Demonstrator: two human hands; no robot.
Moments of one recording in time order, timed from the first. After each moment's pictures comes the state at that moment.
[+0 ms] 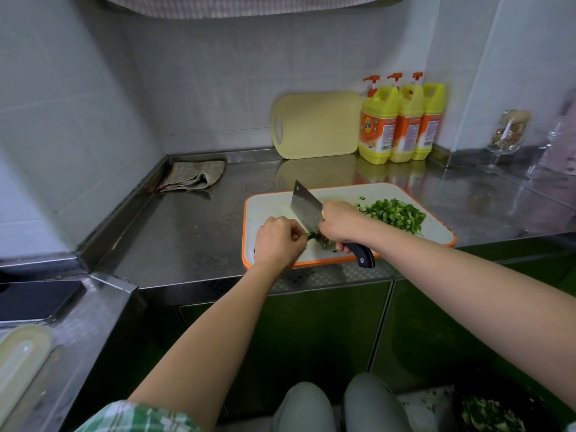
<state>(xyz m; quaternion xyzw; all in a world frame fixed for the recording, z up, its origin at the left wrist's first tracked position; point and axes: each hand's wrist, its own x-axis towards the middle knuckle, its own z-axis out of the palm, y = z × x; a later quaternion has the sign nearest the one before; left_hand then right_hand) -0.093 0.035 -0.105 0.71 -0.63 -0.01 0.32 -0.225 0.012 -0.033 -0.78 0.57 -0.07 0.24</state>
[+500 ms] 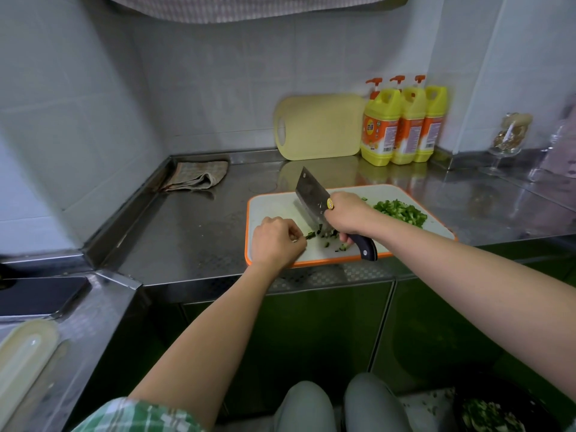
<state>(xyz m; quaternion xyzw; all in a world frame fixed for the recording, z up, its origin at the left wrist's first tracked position) -0.085 0.043 -0.103 0.72 -0.62 0.00 0.32 -0.229 0.004 -0.026 -0.77 0.56 -0.13 0.27</state>
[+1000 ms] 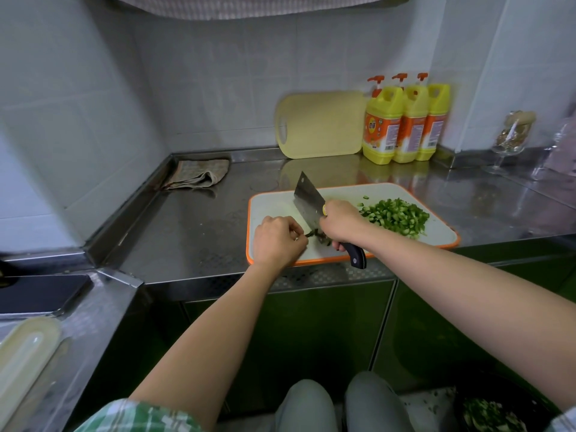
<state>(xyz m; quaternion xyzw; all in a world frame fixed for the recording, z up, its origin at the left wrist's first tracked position) -0.086 0.044 -0.103 0.72 -0.61 -0.03 0.33 -0.217 0.010 -0.042 -0.76 0.57 -0.14 0.26</state>
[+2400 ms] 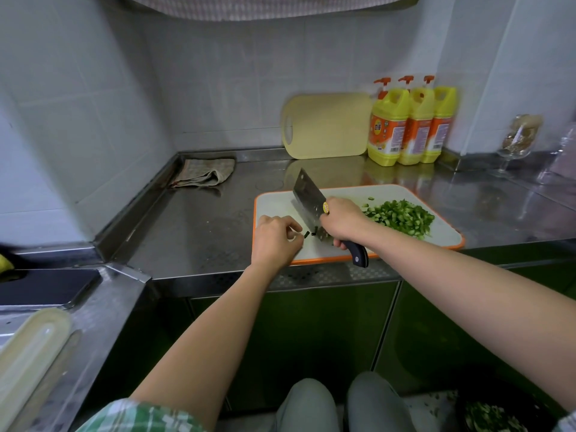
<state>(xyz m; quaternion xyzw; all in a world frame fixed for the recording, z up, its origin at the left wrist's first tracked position) -0.069 0.046 -0.112 0.70 -0.61 -0.03 0.37 -0.211 0.014 -0.038 -0.78 0.55 -0.14 0.25</state>
